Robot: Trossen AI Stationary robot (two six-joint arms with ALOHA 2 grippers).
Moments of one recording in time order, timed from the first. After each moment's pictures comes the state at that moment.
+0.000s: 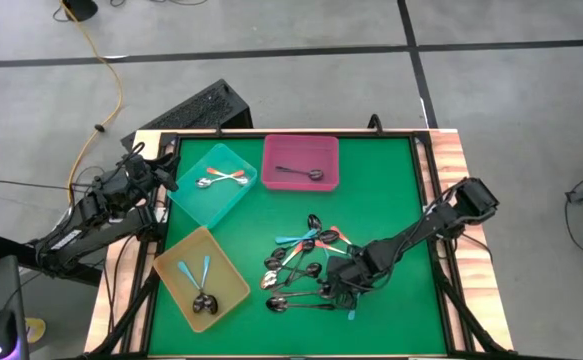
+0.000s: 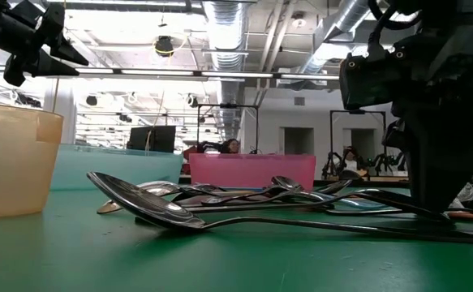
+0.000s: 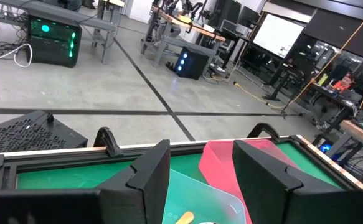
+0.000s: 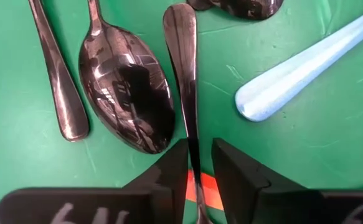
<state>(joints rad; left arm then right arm) 0.49 0.01 0.44 -0.59 -0.49 -0.49 0.46 1.80 0.99 -0.52 0.04 0.76</state>
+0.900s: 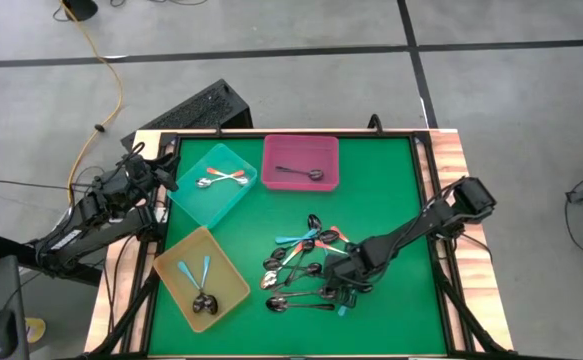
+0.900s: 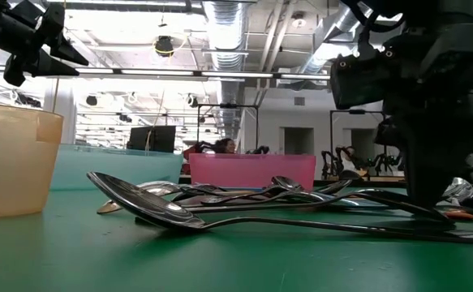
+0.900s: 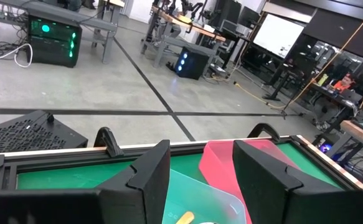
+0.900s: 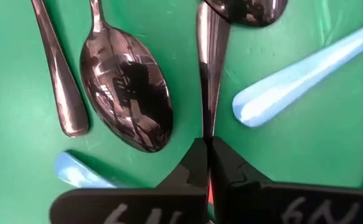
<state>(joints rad) 0.49 0.01 0.44 -0.59 -0.49 -0.49 0.42 1.80 1.04 -0.54 0.02 0.67</state>
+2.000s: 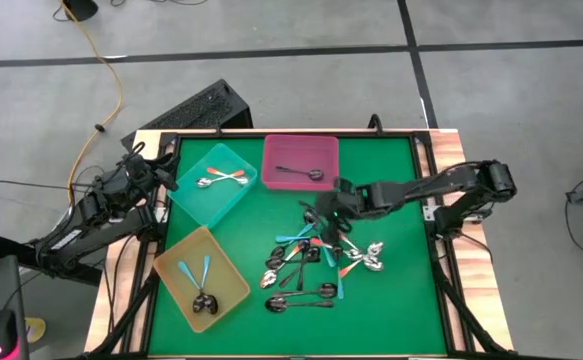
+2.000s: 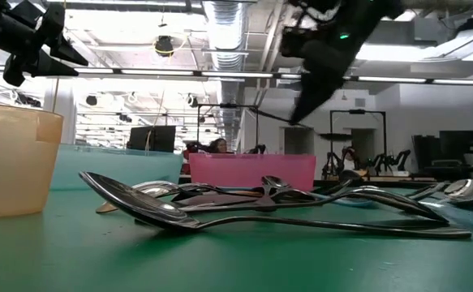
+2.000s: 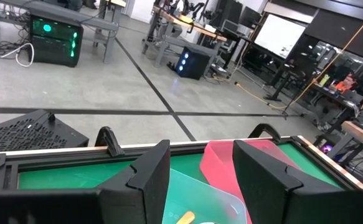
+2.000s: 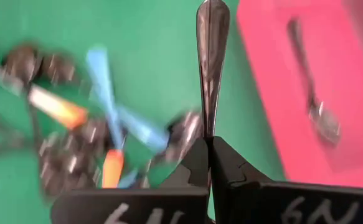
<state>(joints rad) 0.49 0.01 0.44 -0.60 -0.49 -0.49 0.03 1.56 1.08 -0.46 0.27 0.18</state>
